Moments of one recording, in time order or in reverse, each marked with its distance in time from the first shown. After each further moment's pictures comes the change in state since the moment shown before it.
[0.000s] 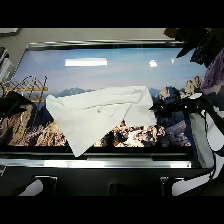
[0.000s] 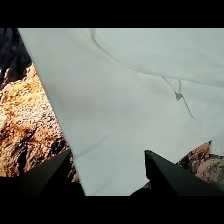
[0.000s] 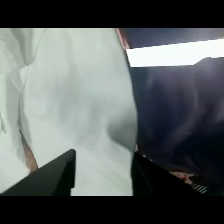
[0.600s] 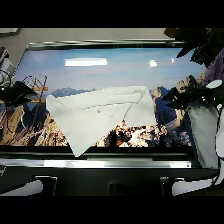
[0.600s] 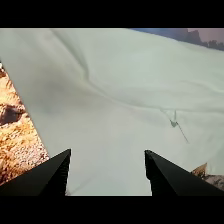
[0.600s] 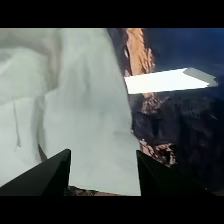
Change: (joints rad) left arm -0.049 -0.221 0.192 -0.014 0.039 -0.010; right arm -0.087 0.108 0.158 -0.103 0.124 0.158
